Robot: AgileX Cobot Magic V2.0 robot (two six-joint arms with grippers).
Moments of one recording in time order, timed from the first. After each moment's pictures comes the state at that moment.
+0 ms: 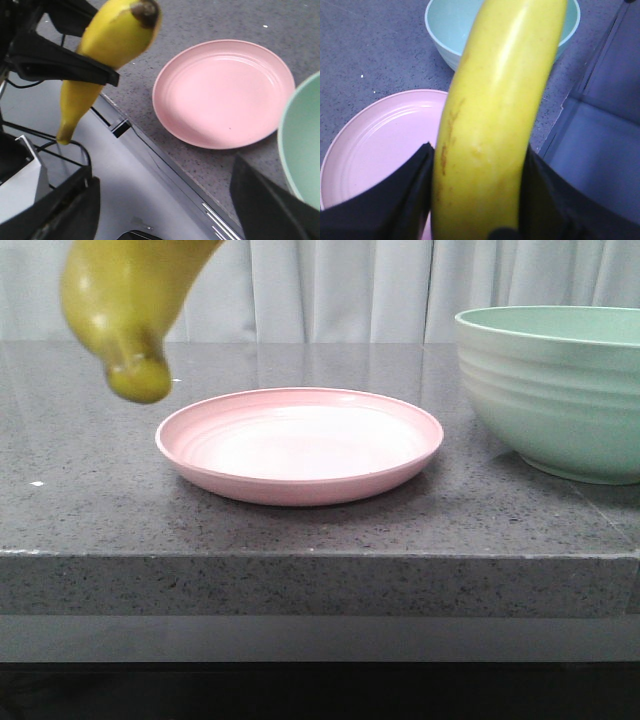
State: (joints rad) left arm -0.82 1.13 -0.99 -0.31 0.51 0.46; right arm 0.05 0.81 -0.89 0.89 1.07 -0.76
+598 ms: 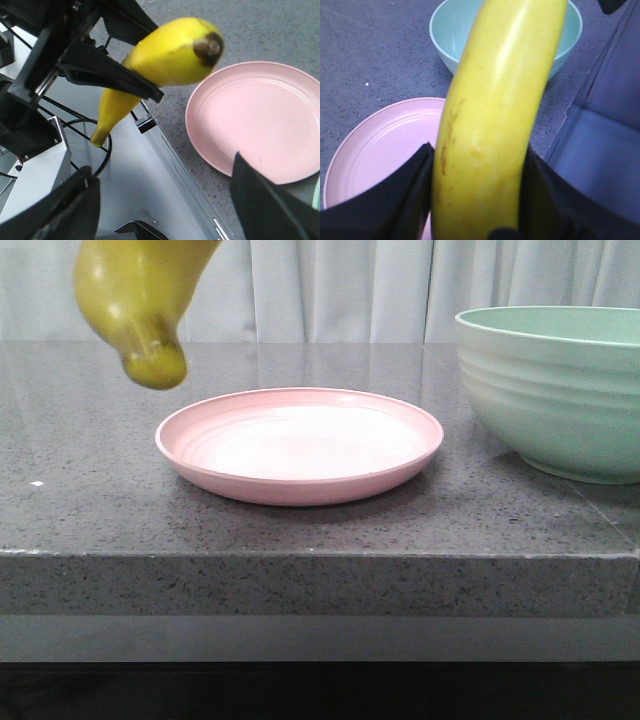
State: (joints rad) left arm -0.82 1.13 -0.99 -0.31 0.49 0.46; right arm 0.11 0.97 -1.02 0.96 1.16 -0.93
